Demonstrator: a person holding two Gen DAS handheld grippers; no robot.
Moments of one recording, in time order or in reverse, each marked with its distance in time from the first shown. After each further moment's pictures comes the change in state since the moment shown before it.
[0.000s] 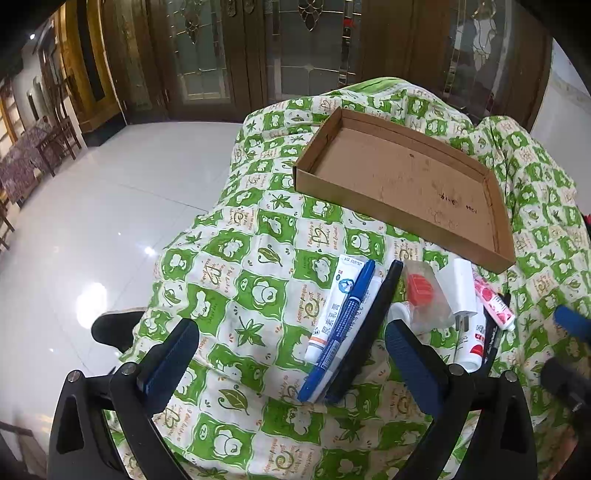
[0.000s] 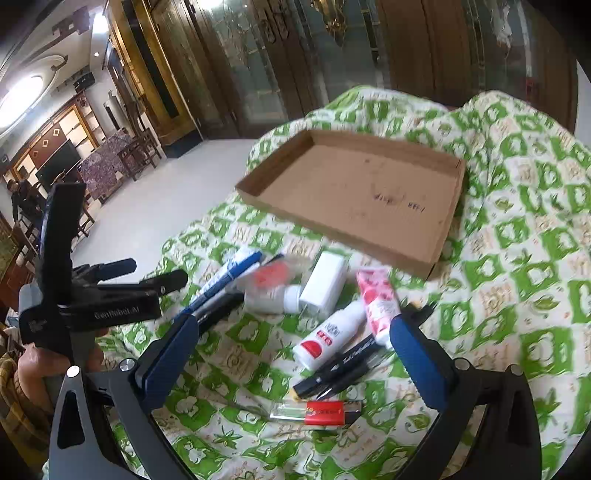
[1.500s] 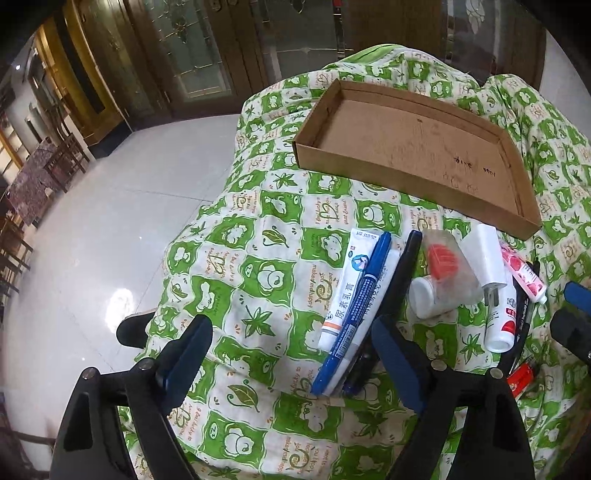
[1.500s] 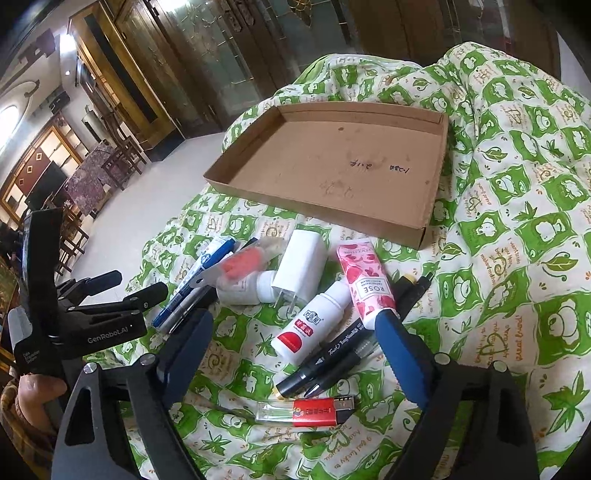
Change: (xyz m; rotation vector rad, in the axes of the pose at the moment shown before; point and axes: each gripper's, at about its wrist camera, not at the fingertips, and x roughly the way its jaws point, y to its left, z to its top) left arm 0.018 -0.014 -0.007 0.106 0.064 0.114; right arm 0.025 -0.027 -0.006 0.120 0.054 -0.010
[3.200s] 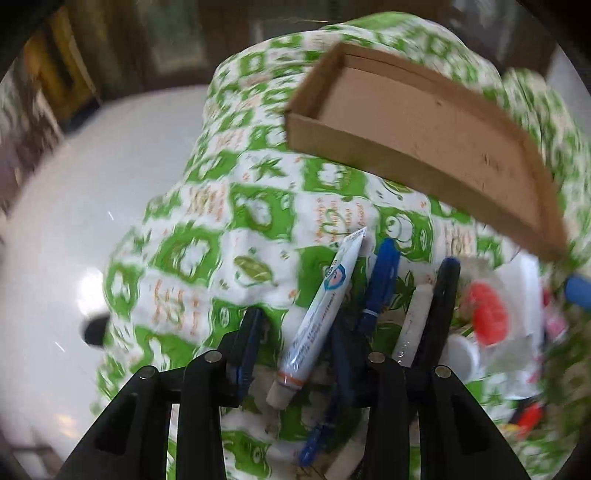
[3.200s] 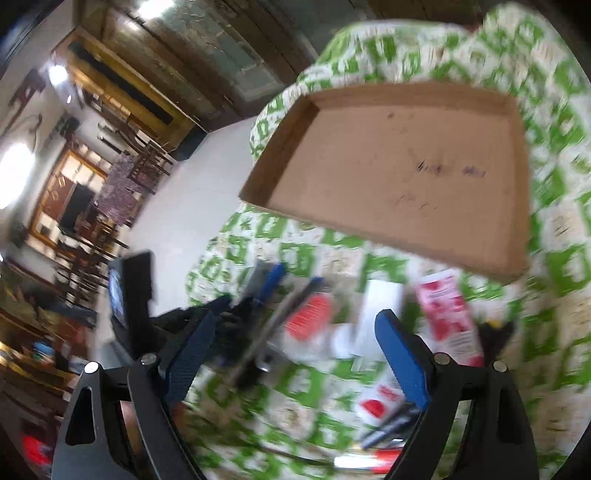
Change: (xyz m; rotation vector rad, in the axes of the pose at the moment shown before) left arm 0.084 -0.001 0.045 0.020 0.099 -0.100; right arm 0.049 0.019 0.067 0.161 0.135 0.213
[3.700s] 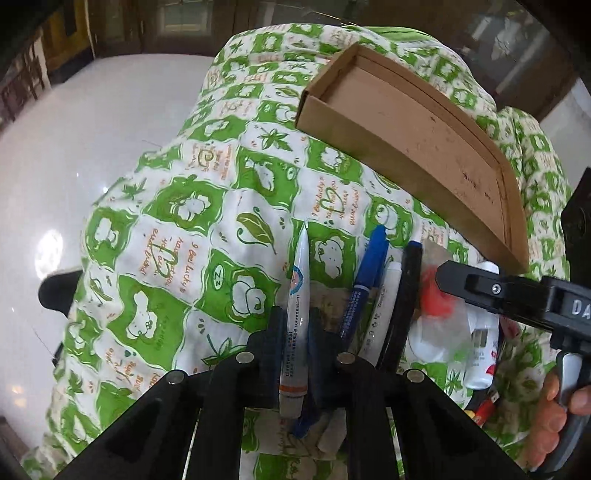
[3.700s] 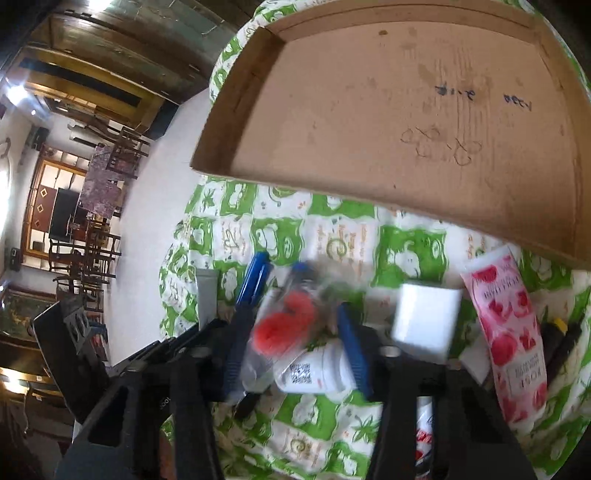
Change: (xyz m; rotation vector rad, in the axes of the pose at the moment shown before) left arm -0.003 0.035 -0.012 -0.191 0.076 -0.231; right arm 0.074 -0.013 0.014 0.113 0.177 -0.037
